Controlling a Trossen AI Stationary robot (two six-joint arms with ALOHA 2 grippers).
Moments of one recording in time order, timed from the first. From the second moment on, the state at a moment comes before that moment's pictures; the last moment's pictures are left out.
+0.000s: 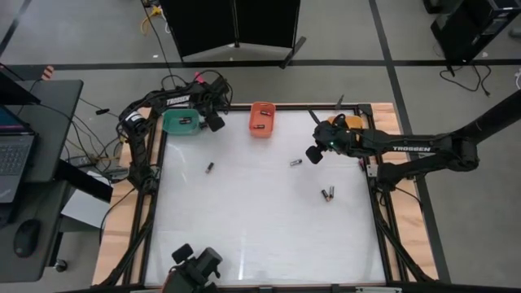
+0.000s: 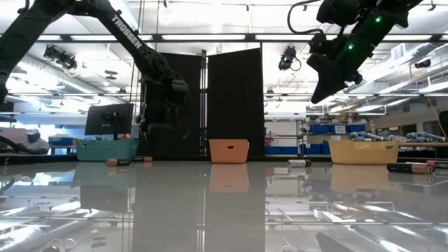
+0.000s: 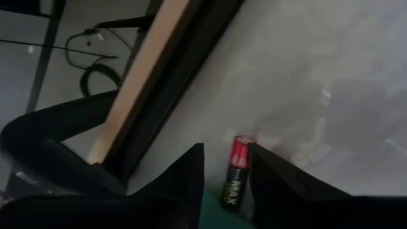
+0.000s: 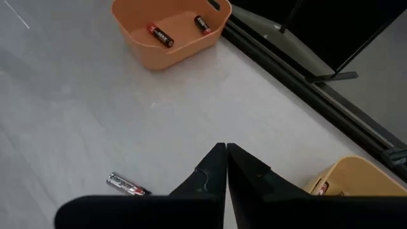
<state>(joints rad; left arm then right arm) 0.86 1.92 1.34 -0.81 -0.28 0.26 -0.25 1.11 0.74 -0.49 0.47 0.34</state>
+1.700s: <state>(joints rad) 0.80 2.00 1.49 -0.75 -0.26 0.32 -0.25 1.11 0.74 -0.48 0.47 0.31</state>
